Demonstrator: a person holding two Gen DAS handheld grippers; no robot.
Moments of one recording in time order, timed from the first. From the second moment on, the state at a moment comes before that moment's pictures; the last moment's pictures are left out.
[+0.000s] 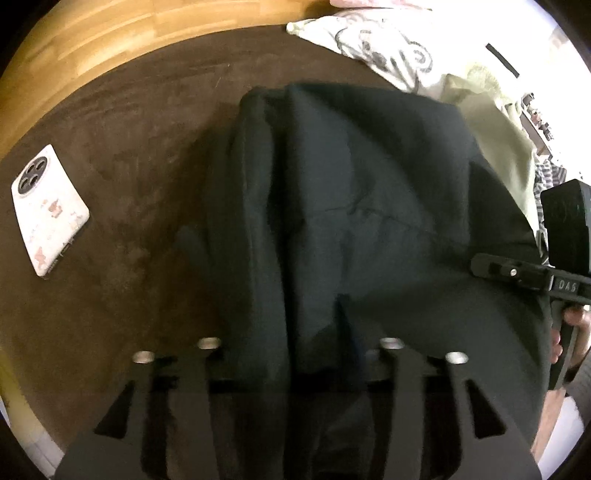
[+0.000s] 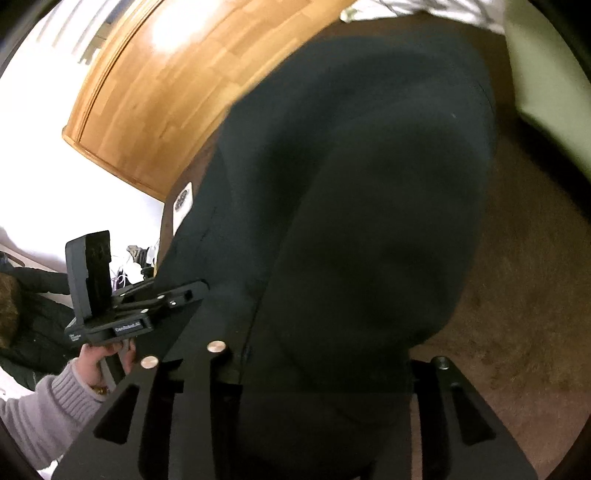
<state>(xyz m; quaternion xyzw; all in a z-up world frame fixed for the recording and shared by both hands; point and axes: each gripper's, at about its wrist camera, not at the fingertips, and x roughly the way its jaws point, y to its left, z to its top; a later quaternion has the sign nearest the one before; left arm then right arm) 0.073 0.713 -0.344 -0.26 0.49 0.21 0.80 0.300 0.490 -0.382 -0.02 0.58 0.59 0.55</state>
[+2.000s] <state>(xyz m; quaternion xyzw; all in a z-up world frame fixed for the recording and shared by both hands) -0.025 0.460 -0.026 -0.15 0.41 0.30 0.85 0.120 0.288 -0.047 -0.12 0.41 0.47 0.77</state>
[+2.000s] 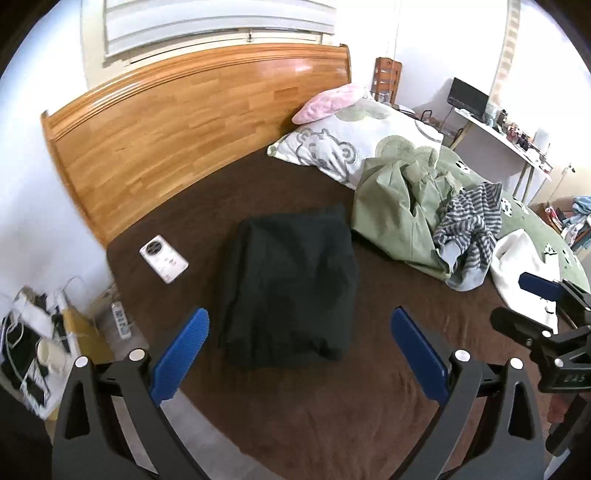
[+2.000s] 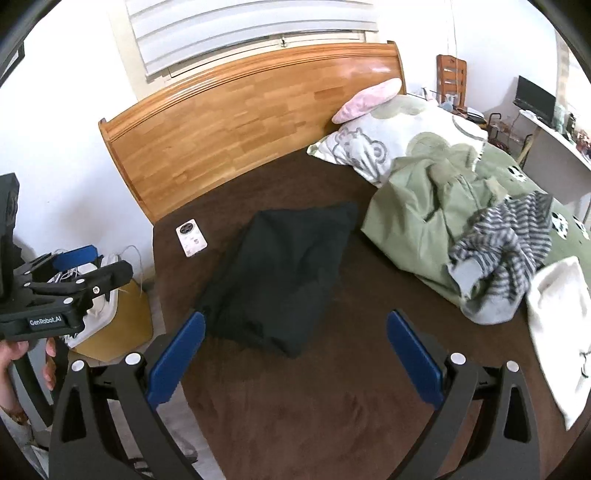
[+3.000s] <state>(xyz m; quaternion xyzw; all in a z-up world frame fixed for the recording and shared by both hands) -0.068 0.408 -0.017 -0.15 0.41 0.29 0.85 0.047 0.260 -0.024 -0.11 0.40 0.45 0.79</state>
